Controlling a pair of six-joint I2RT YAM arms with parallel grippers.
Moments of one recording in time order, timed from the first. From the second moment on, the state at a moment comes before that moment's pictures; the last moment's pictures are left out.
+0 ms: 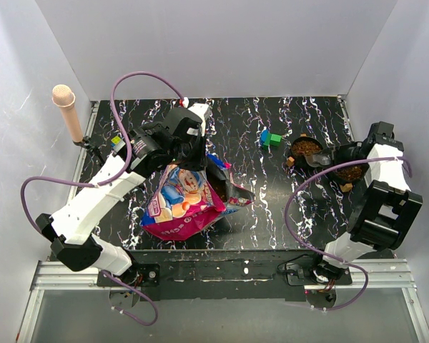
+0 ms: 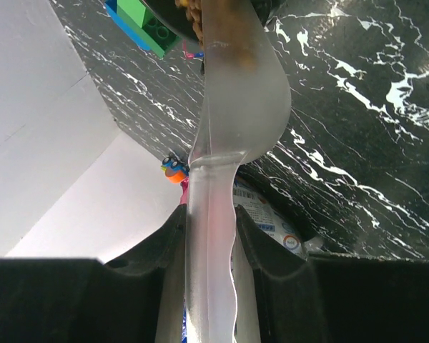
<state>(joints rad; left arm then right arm) -0.86 1.44 1.80 -1.13 -0.14 -0.48 -0.39 1.56 1.18 -0.81 -0.69 0.99</state>
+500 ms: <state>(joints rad) -0.85 1.44 1.80 -1.13 -0.14 -0.47 -0.37 1.60 1.31 -1.03 -0.64 0.97</state>
